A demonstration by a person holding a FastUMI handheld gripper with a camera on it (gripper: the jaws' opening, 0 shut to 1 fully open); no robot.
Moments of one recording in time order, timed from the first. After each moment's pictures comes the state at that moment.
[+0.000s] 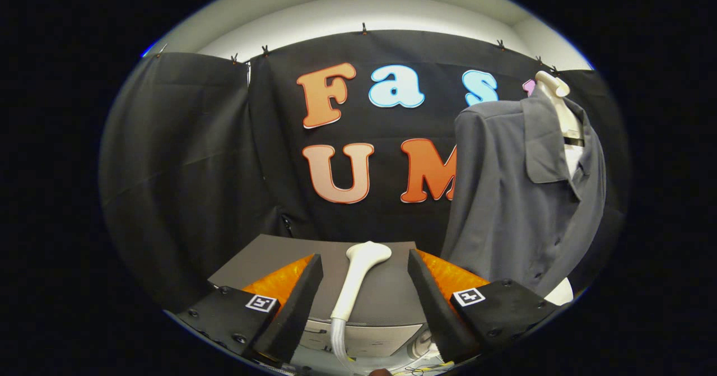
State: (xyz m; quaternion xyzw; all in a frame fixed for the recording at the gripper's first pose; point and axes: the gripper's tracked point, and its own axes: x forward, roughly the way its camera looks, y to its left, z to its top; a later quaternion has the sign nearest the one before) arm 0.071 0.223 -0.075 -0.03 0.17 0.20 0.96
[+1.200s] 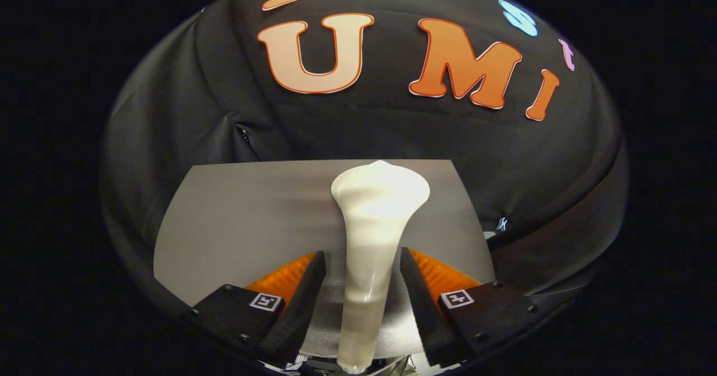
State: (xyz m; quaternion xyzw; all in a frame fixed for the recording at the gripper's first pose) arm 0.191 0.279 -0.287 -0.10 0.44 0.10 0.89
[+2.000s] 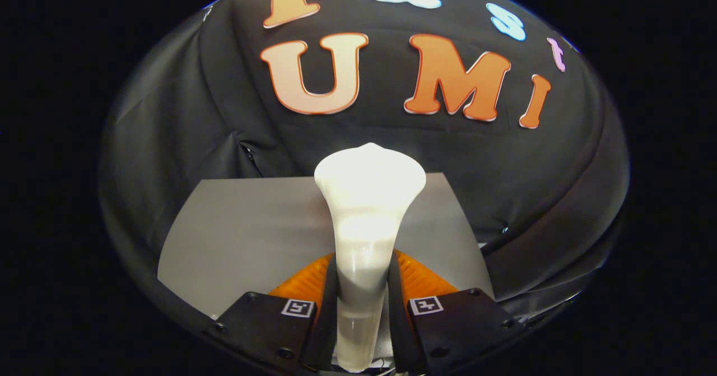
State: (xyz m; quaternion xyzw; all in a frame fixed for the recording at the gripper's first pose) arm 0.180 0.279 -0.244 -0.08 0.35 0.12 0.92
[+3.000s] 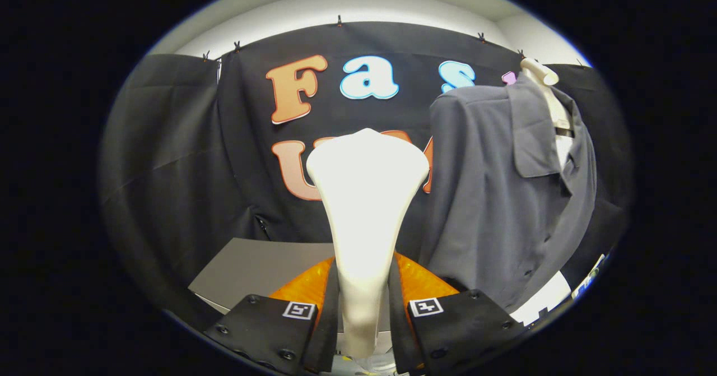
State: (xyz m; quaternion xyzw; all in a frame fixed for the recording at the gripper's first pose) arm 0.096 0.176 -0.060 -0.02 0.16 0.12 0.98
